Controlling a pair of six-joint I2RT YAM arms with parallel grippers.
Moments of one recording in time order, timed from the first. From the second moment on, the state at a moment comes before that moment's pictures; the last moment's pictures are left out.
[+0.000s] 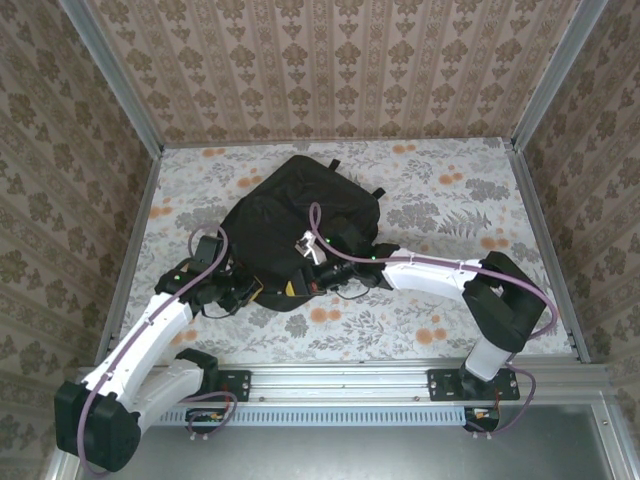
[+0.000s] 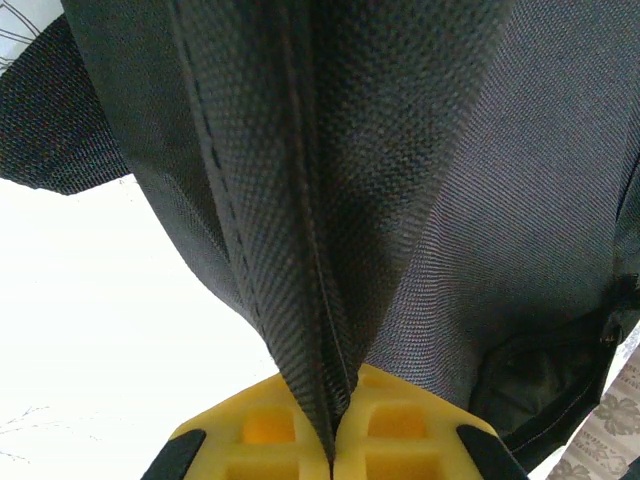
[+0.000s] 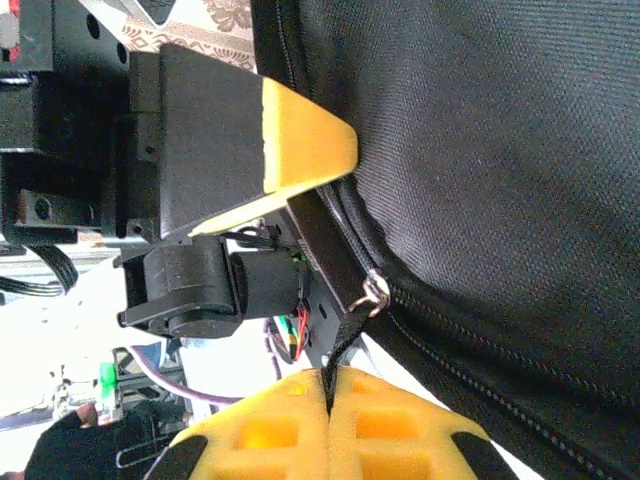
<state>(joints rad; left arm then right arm) -0.40 0.91 0.65 -0.79 0.29 -1.11 0.83 1.67 1.02 -0.04 -0.72 0.77</state>
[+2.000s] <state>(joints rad) -0.54 0.98 0.73 -0.85 0.15 -1.14 0.81 1.70 1.12 -0.15 -0.71 0.70</state>
